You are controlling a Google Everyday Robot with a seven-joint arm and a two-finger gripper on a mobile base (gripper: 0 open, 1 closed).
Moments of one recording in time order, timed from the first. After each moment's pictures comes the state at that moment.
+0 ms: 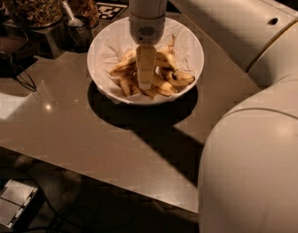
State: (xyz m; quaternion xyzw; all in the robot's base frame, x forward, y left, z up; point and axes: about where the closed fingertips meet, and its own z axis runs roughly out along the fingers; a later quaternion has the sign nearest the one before) arm 0.622 0.000 0.896 -0.70 0.71 -0.01 0.05
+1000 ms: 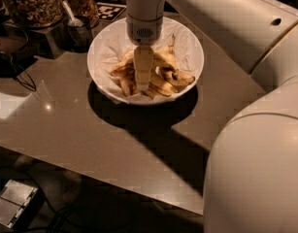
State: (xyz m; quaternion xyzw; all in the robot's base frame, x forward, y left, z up) arm 0.625 0.005 0.895 -0.71 0.70 -0.02 0.07
